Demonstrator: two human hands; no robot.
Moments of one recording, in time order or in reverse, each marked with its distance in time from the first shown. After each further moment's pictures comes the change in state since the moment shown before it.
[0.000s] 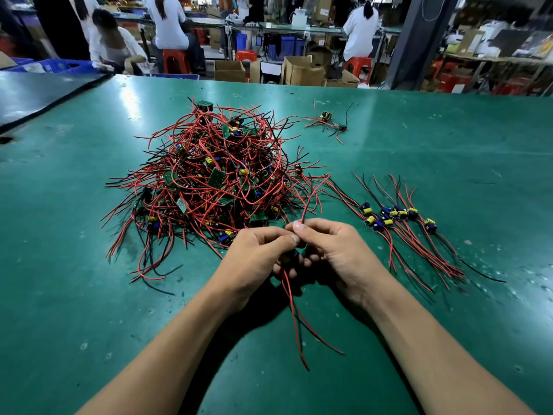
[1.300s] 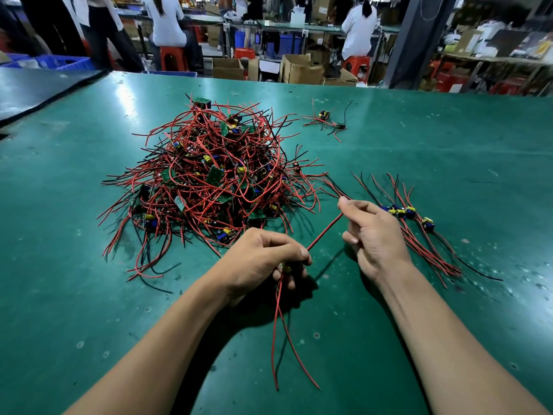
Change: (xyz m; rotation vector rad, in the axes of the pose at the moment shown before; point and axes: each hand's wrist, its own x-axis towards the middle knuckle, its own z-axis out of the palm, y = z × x) left_hand -0.001 0.007 -0.006 0.171 -0.186 -0.073; right_hand 0.026 -0.009 -0.040 0.253 0.434 -0.179
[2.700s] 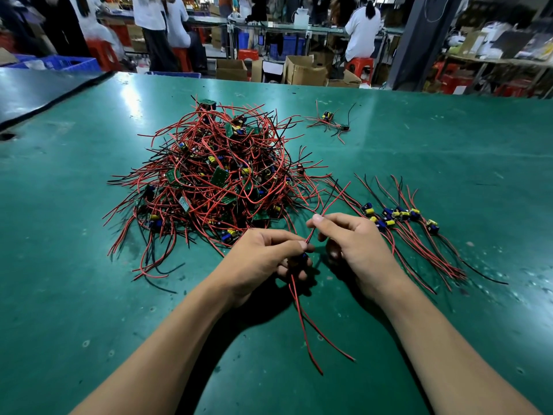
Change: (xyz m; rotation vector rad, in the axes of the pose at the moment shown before) left_hand 0.005 -0.009 -0.002 -0.163 0.074 0.015; right_hand -0.030 0.003 0.008 -0.414 -0.319 -0.043
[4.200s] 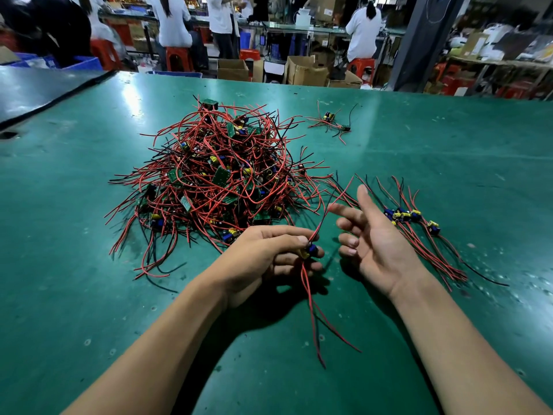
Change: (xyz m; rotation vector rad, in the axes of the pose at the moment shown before) left_hand -0.005 0.012 0.000 -0.195 -0.083 -0.069; right_hand 0.011 -0.011 -0.015 0.436 0.045 0.245
